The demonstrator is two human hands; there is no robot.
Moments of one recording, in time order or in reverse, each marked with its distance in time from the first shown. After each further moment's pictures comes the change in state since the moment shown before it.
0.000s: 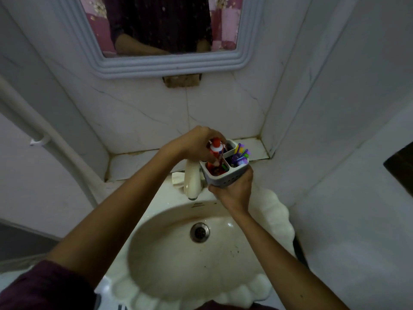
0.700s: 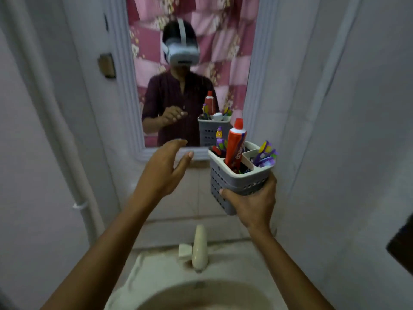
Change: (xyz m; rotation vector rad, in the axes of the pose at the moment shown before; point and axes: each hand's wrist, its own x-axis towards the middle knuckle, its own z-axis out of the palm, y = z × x) left_hand -0.096 0.033 -0.111 0.062 0.932 -0.032; right_hand 0.040 -0.195 -0.043 0.227 0.135 -0.377
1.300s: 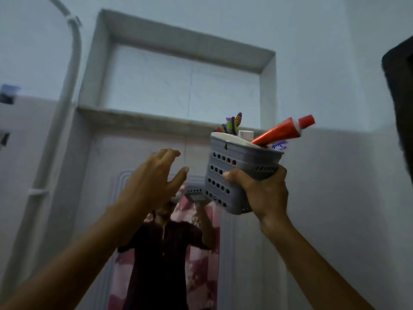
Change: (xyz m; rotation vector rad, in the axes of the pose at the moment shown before) left_hand 0.186 0.163 -0.197 0.234 0.438 0.405; right_hand 0.174 -0.342 -0.037 0.186 0.071 -0.437
